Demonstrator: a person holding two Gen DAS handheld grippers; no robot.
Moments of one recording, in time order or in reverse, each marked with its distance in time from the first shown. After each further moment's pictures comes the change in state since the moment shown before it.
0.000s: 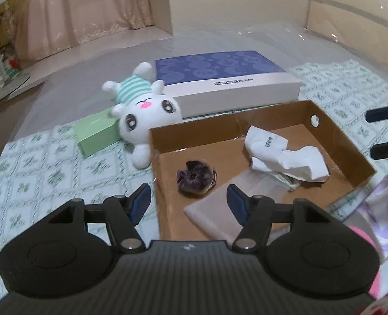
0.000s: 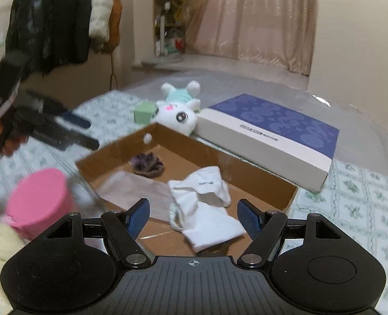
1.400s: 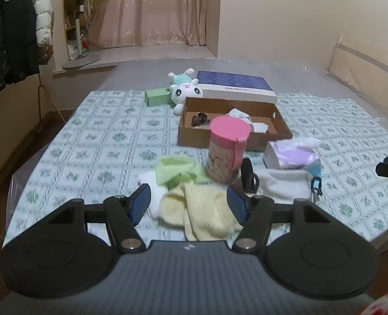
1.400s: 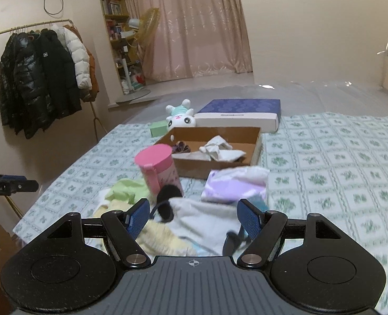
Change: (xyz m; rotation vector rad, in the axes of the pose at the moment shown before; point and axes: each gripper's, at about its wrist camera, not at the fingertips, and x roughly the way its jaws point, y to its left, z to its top) left arm -0.349 -0.108 -0.187 -0.249 -0.095 0.158; right arm -0.286 0.179 -0.116 0.306 -0.118 -0.137
